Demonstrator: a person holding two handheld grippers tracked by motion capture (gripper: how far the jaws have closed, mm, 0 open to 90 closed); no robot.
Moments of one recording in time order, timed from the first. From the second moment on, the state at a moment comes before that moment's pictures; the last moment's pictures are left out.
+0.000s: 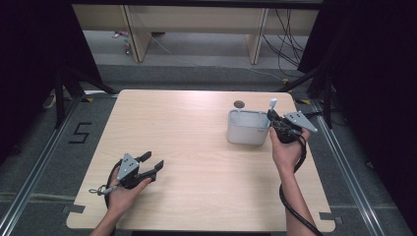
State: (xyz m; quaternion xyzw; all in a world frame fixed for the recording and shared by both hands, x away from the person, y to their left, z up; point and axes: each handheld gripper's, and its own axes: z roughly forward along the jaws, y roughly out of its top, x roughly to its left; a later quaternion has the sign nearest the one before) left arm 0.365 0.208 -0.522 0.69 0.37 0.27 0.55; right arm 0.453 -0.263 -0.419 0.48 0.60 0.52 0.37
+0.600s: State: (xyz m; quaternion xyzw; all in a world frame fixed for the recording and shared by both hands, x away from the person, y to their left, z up) left arm 0.365 0.208 -0.522 0.70 0.37 0.27 0.55; right arm 0.456 -0.264 -0.434 0.49 0.61 0.51 0.36
